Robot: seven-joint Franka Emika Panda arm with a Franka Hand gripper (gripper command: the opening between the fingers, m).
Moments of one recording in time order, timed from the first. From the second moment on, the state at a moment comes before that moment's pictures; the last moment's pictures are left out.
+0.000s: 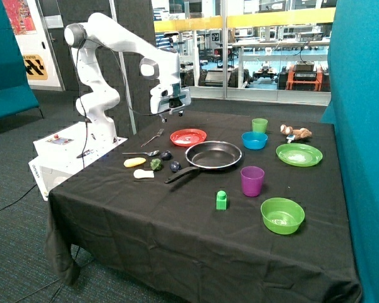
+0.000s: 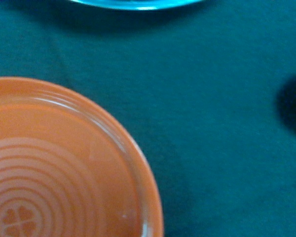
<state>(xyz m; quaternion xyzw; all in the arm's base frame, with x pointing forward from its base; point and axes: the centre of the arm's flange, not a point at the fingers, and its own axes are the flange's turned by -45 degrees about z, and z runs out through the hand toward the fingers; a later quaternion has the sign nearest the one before) 0.481 -0.047 0.418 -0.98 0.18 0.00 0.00</state>
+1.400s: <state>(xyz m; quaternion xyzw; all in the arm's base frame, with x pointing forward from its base) 0.449 -0.165 0.373 -0.97 0.26 0.00 0.00</state>
